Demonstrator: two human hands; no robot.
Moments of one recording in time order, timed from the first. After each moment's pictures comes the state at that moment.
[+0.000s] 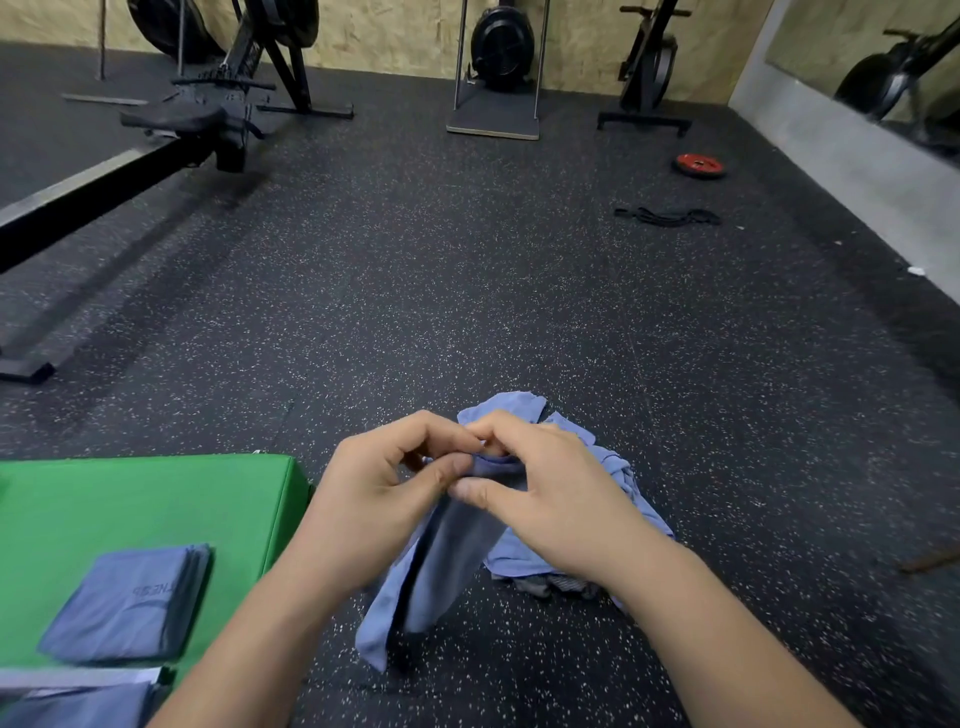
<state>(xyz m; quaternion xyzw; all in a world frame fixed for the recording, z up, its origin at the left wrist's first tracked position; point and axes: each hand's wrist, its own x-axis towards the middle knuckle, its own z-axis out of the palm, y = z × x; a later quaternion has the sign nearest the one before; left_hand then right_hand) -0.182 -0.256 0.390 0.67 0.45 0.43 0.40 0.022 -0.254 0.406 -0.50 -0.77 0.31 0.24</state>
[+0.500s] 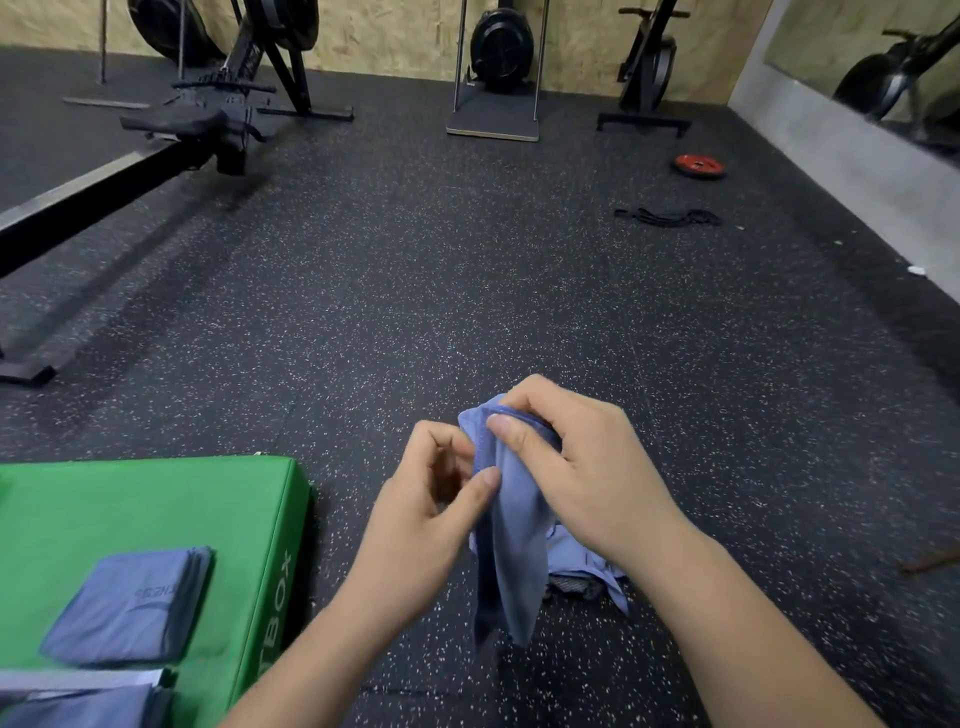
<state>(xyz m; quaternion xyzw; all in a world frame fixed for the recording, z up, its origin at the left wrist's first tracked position) -0.150 -0.272 0.361 0.58 0.44 0.49 0.48 0.036 -0.250 0.422 -0.49 -0.75 0.25 0.37</state>
